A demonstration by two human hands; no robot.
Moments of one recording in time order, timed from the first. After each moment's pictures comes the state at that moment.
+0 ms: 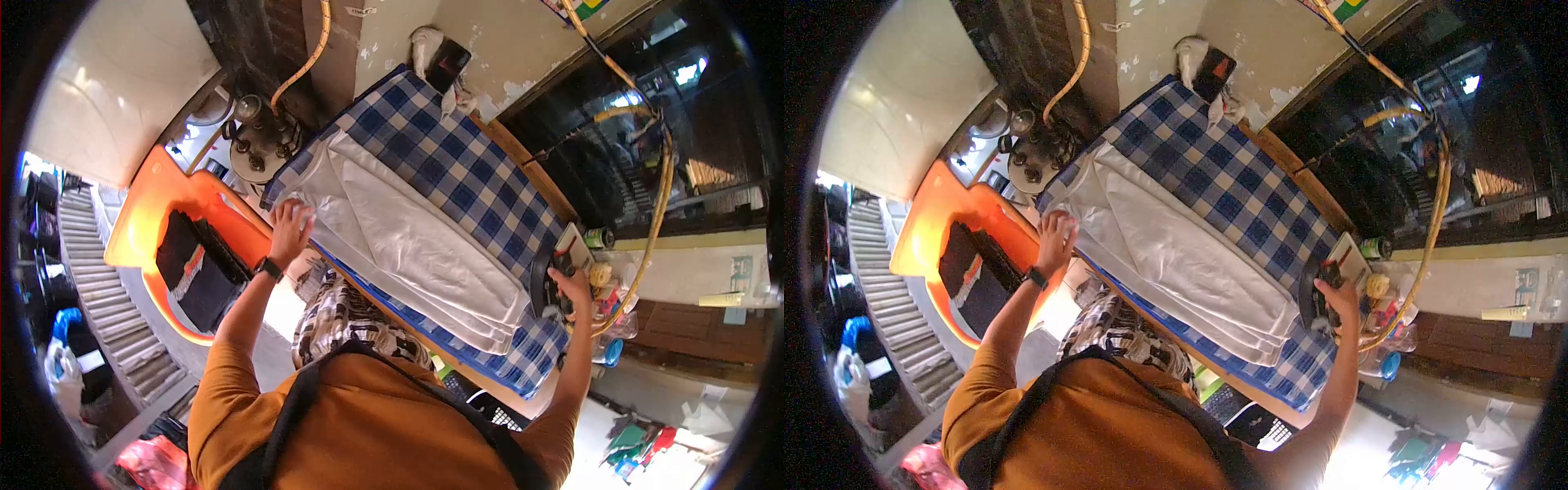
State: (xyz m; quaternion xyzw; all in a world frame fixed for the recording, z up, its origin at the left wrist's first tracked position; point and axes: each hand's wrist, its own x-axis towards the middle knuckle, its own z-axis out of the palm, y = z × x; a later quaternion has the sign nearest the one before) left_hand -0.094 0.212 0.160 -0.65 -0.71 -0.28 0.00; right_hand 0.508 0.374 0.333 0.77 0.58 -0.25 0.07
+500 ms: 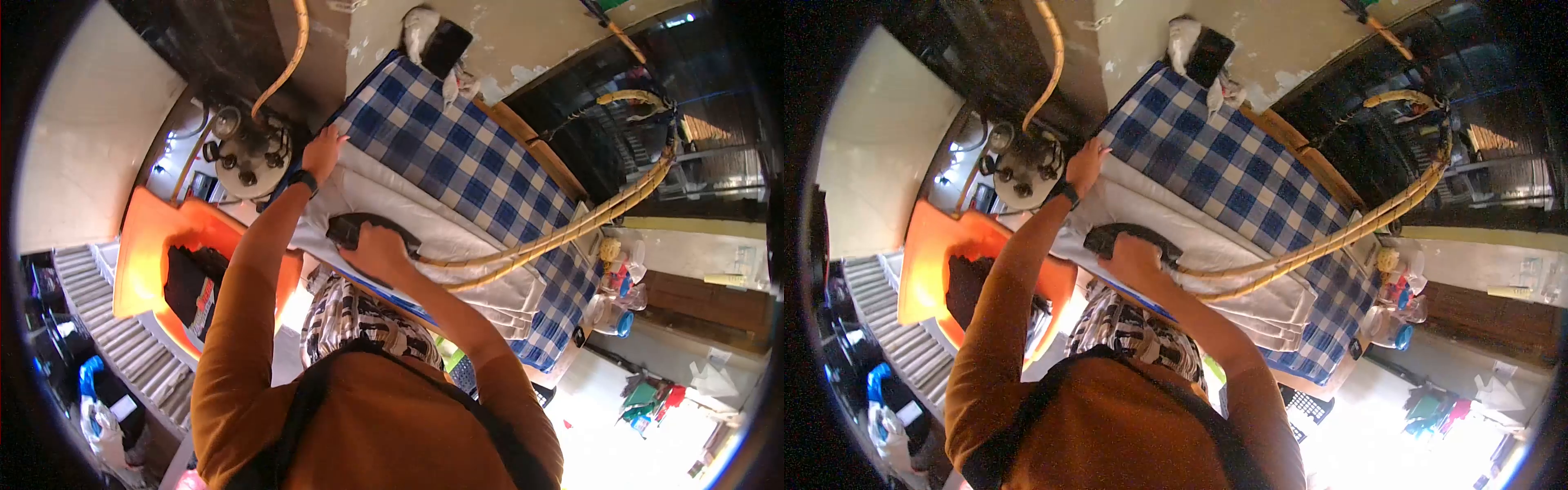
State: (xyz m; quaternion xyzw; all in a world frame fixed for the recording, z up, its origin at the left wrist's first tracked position) left_hand -0.133 0.442 0.125 -0.65 -0.74 -0.17 -0.04; right_hand 0.062 0.319 0.250 0.50 0.81 -0.32 0.06
